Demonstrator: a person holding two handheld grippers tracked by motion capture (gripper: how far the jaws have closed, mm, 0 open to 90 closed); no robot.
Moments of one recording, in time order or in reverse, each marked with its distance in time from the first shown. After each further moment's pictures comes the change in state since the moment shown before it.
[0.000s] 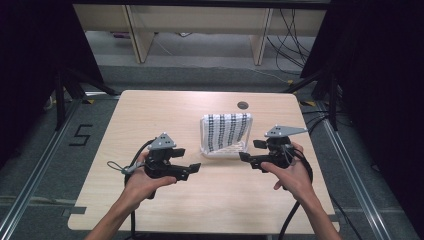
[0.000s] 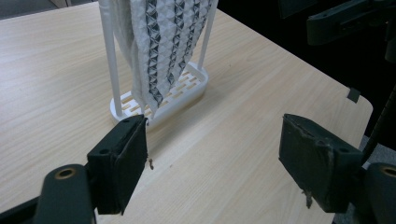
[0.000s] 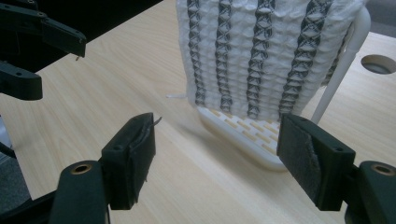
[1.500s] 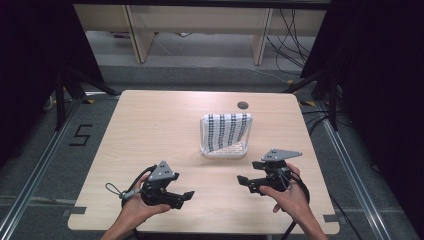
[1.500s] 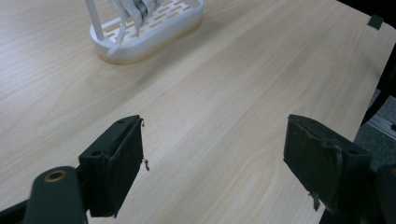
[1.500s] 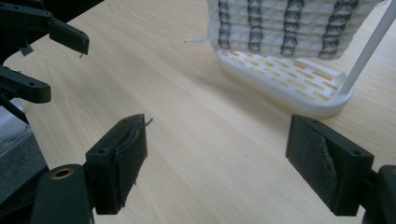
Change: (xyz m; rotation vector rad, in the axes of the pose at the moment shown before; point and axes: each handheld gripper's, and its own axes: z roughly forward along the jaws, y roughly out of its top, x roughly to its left) left arm -0.008 -0.069 0.003 0.109 0.020 0.069; right arm 0.016 -0.056 0.010 0.073 0.036 0.037
